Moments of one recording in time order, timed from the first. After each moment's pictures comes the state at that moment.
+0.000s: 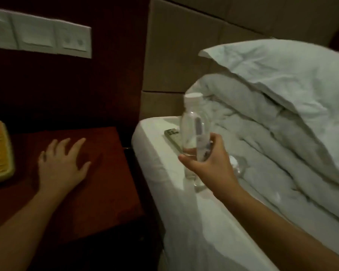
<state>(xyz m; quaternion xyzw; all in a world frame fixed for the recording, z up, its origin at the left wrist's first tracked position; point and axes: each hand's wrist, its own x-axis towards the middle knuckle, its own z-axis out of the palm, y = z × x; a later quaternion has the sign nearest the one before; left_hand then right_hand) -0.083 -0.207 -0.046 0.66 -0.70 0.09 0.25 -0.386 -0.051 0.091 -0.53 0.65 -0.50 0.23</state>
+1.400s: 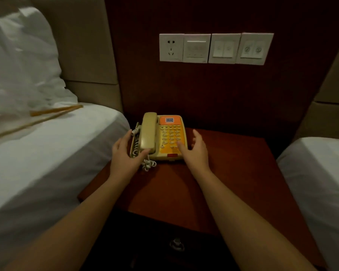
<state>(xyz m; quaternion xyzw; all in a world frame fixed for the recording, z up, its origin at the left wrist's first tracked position) 0.132 -0.115 -0.036 0.72 -0.47 -0.10 0.50 -0.046 -0.215 -0.032 -0.66 0.49 -0.42 0.38</state>
